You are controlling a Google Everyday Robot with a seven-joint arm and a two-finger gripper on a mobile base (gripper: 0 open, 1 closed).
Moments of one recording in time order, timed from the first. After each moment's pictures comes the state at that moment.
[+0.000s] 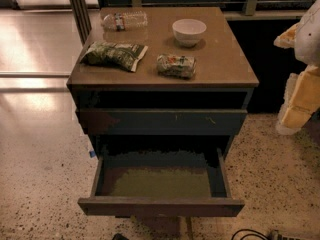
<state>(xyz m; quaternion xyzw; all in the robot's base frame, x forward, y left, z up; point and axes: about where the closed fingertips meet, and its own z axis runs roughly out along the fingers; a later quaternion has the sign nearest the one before) 0.438 -0.217 0.976 -0.60 0.78 -0.03 0.16</state>
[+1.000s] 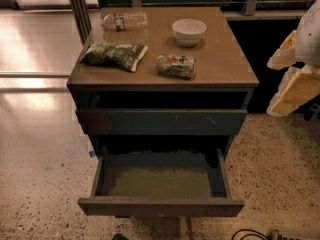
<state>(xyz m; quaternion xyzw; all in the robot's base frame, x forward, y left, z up) 0.438 -0.217 0.976 -0.60 0.78 -0.03 0.16</state>
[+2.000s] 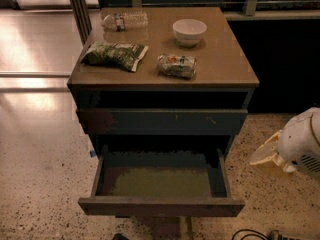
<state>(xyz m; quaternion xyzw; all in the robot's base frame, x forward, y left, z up) 0.366 -0.202 0.843 -0.46 0.86 0.06 0.20</state>
